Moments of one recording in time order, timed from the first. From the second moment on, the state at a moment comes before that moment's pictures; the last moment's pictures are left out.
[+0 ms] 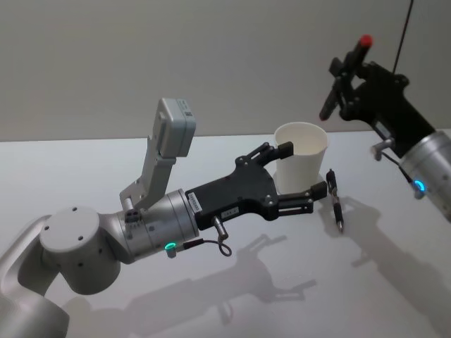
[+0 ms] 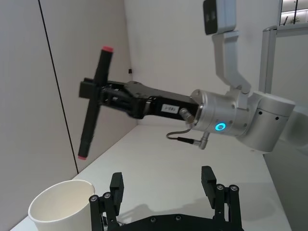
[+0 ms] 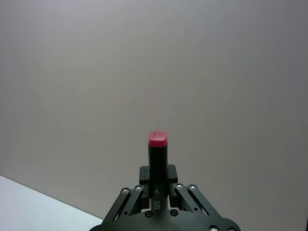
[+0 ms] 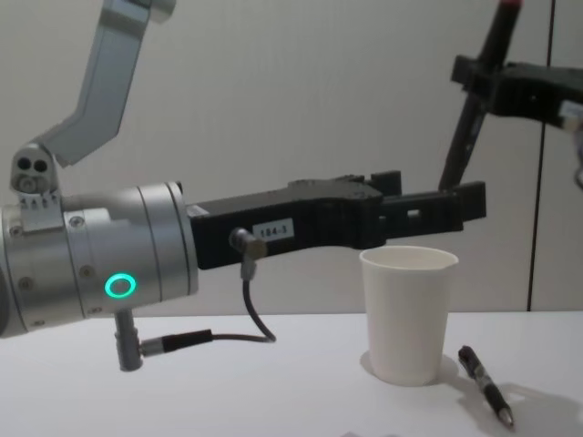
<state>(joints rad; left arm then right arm) -0.32 0.37 0.43 -1.59 -0.51 0.07 -0.74 0.26 0.30 -0.28 -1.66 0.37 -0.07 0.23</state>
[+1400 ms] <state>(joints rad) -0.32 0.37 0.43 -1.59 -0.51 0.07 -0.74 0.42 0.16 -0.35 -1.38 0.18 0.09 0.25</state>
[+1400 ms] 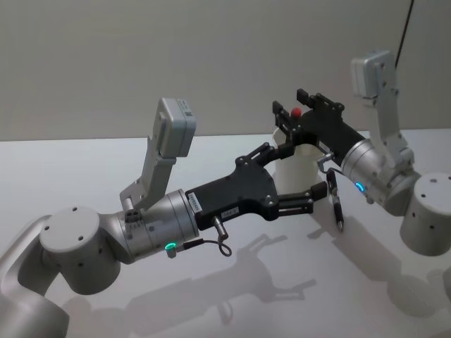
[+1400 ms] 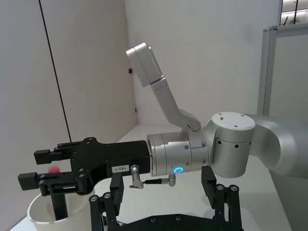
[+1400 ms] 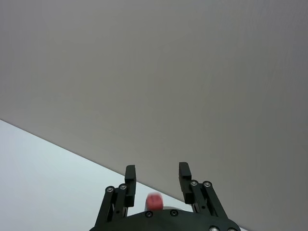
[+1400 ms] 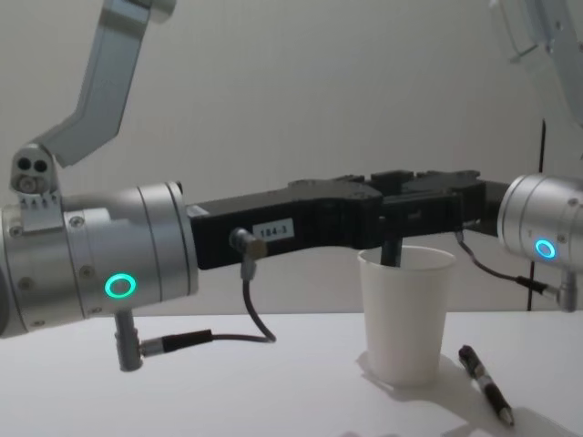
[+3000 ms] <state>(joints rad) -0.32 0.37 0.43 -1.59 -0.51 0.07 -0.74 0.33 0.22 -0.32 -1.54 0.26 0.11 0.22</state>
